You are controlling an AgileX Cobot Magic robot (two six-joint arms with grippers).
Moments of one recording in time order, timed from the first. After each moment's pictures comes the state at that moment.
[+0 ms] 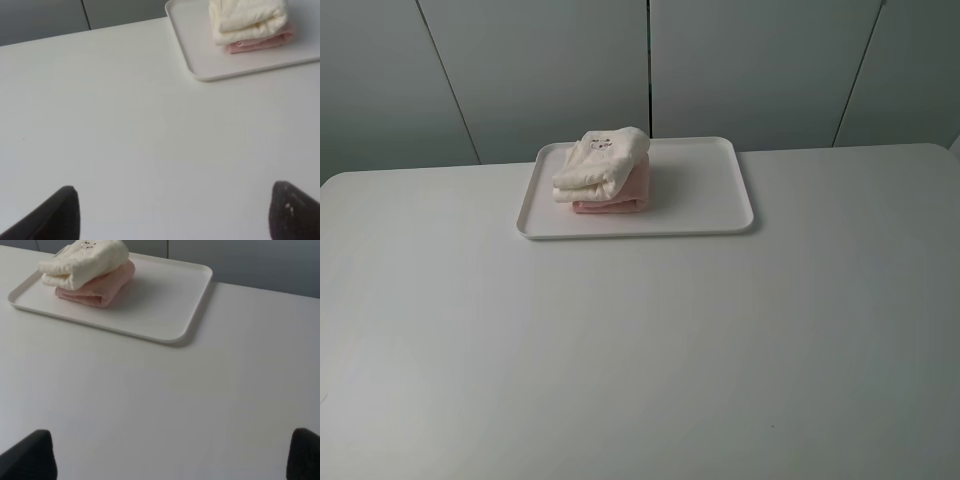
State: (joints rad) left arm -0.11 0.00 -0.52 -0.04 1.08 0.06; right arm 0.32 0.00 -0.51 0.02 1.08 -0.01
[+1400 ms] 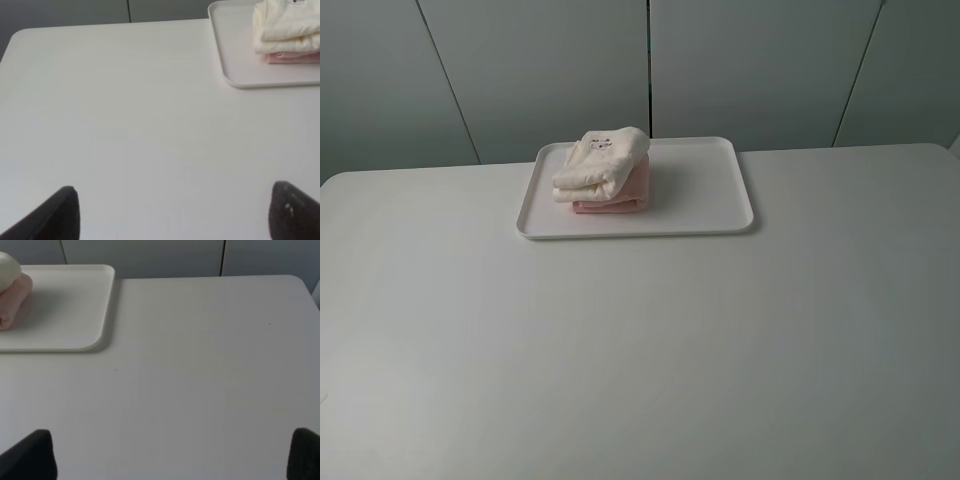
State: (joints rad) left arm 0.06 0.00 -0.52 -0.07 1.08 0.05; right arm -0.02 0.00 -0.51 0.04 1.09 -0.02
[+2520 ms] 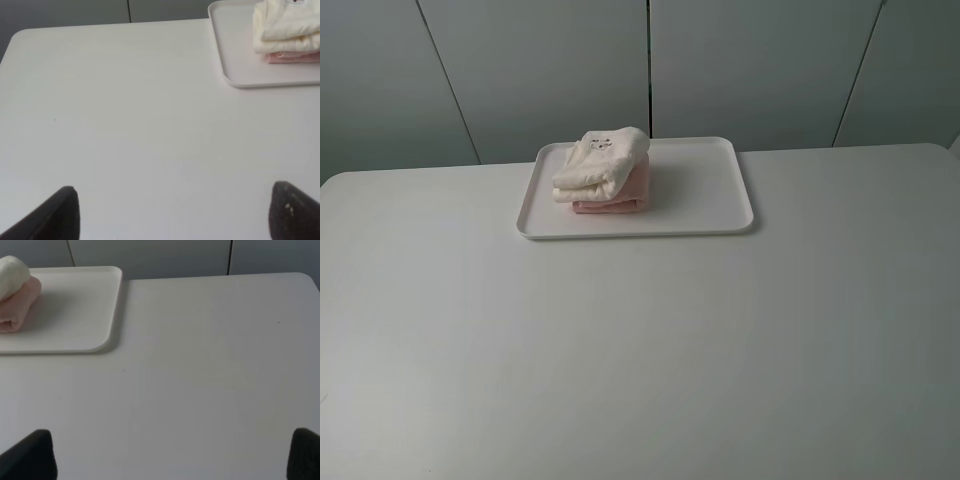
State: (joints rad) left arm 0.06 0.00 -0.52 -0.07 1.08 0.05; right arm -0.02 0.00 -0.51 0.06 1.09 -0.01
